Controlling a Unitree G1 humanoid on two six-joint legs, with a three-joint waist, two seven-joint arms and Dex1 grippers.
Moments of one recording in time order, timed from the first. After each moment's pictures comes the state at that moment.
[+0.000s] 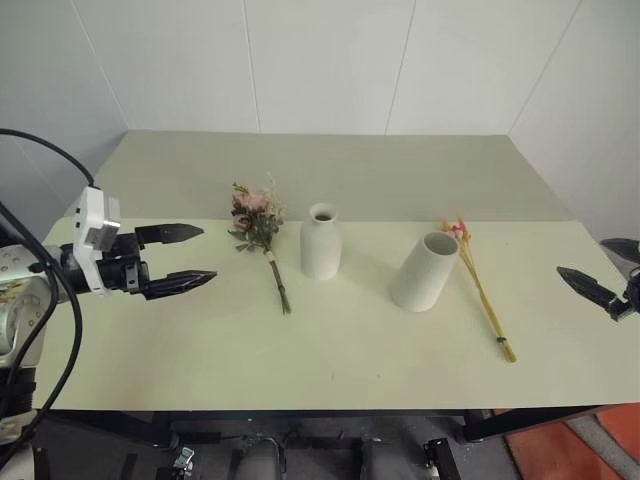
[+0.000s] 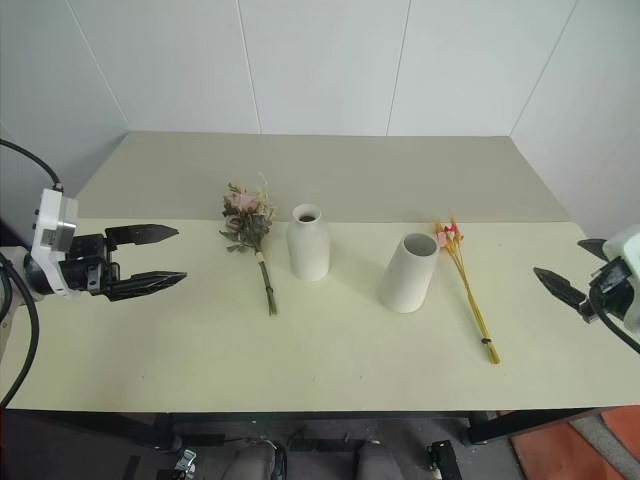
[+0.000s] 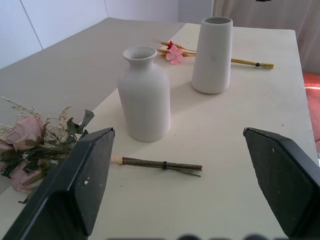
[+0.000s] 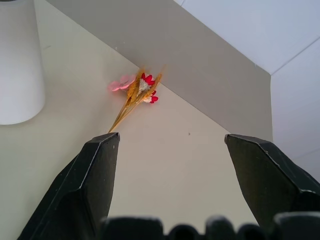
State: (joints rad) left arm -0.39 0.94 0.29 0.01 -0.63 0.41 -1.32; right arm 0.03 -0.97 -0.67 -0.22 0.30 0.43 0.85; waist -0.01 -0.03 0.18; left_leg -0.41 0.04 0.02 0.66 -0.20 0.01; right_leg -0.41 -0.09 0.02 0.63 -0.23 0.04
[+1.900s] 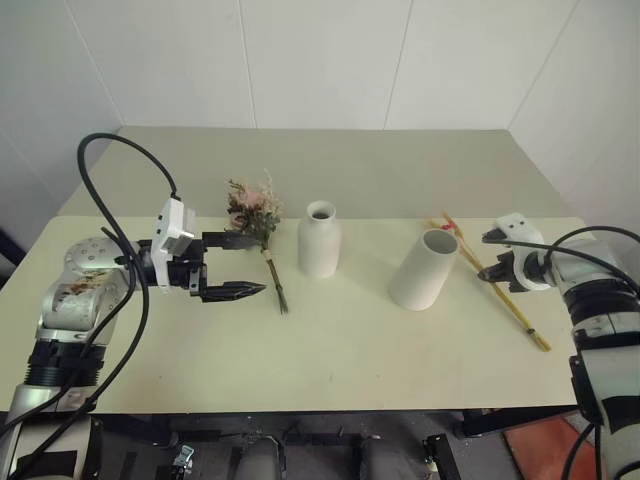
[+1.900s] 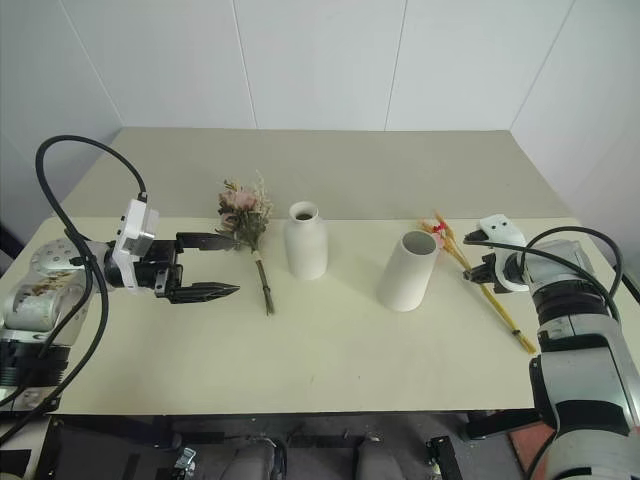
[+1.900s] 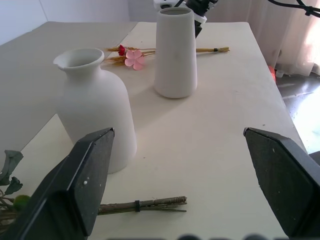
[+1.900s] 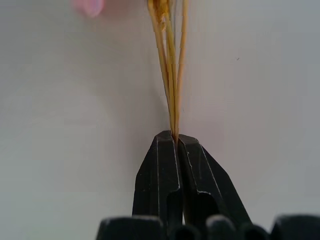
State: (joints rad) left arm -0.55 0.78 0.07 0.10 -0.51 0.30 -1.39; right arm -0.91 -0.76 0.08 0.79 0.00 0.68 0.64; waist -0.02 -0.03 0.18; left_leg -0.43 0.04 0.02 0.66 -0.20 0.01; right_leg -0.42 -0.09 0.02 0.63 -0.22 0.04
